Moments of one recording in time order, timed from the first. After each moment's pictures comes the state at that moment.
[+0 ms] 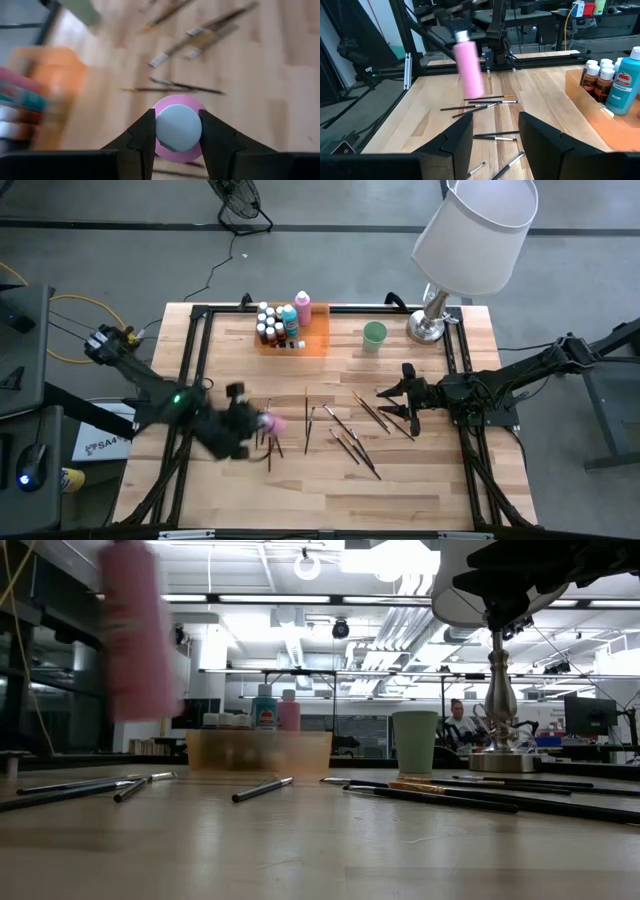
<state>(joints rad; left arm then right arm) -0.65 1.22 1.16 -0.93 -0.64 -0.55 0.28 0.82 0.38 0.30 0.23 0.15</state>
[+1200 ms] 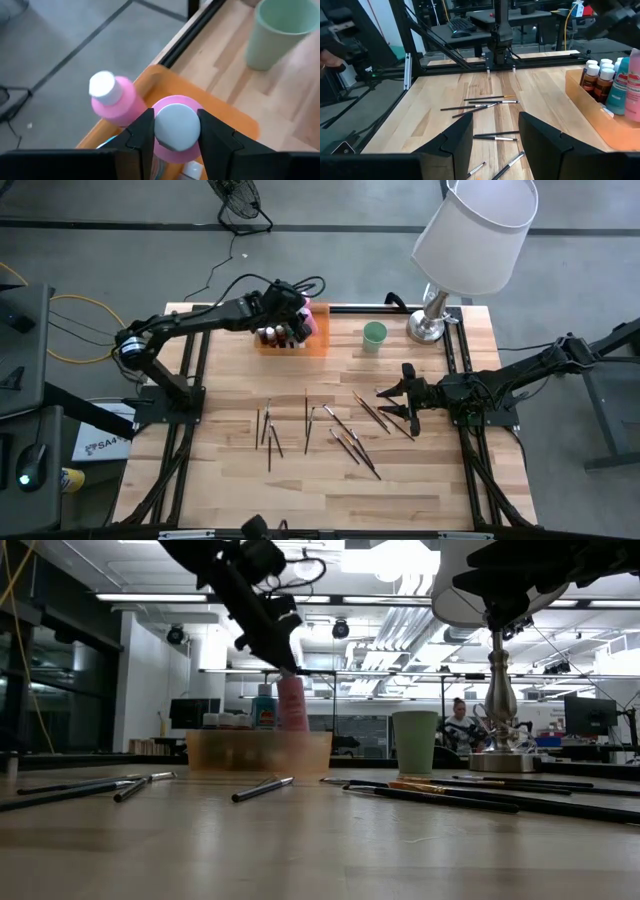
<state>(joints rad) 0.49 1.55 1.25 -0.34 -0.24 0.01 0.28 0.82 0.38 0.30 0.23 0.15</state>
